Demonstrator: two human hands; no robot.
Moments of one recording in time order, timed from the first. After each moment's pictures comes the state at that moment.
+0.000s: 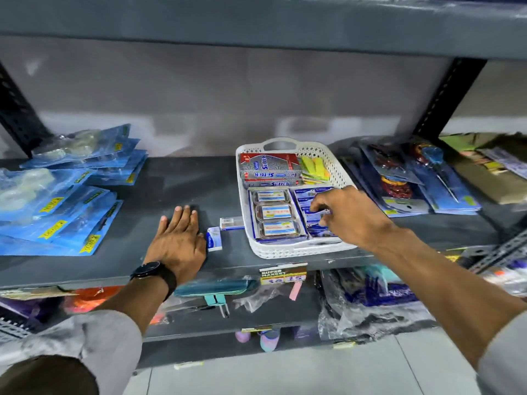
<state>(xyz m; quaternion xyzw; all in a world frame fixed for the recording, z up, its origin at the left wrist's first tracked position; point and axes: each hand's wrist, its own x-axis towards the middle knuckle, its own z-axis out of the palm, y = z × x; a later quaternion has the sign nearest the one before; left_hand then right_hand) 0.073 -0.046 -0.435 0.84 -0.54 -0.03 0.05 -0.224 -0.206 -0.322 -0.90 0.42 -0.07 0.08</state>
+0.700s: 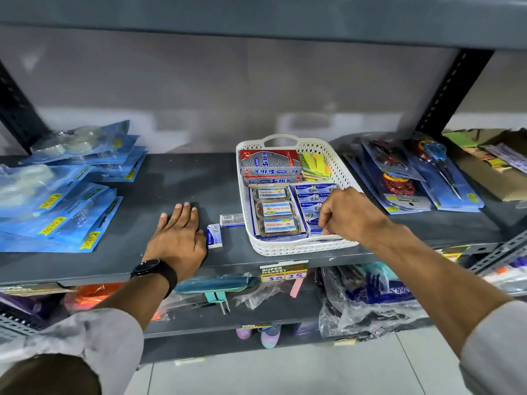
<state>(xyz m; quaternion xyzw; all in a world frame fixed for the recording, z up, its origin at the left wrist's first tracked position) 0.072 -0.049 -0.438 0.84 -0.53 -0.02 0.07 -0.222 -0.210 -0.330 -0.86 0.49 -0.03 0.15</state>
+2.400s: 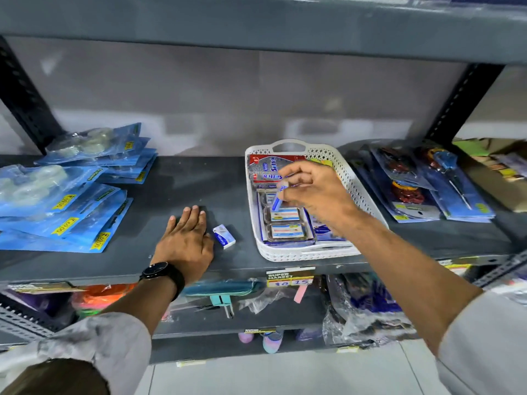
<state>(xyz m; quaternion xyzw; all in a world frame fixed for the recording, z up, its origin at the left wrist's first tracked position) 0.073 -0.047 -0.437 0.84 -0.53 -0.04 0.09 -0.154 -0.198 -0.315 -0.72 0.34 -0.30 0.52</state>
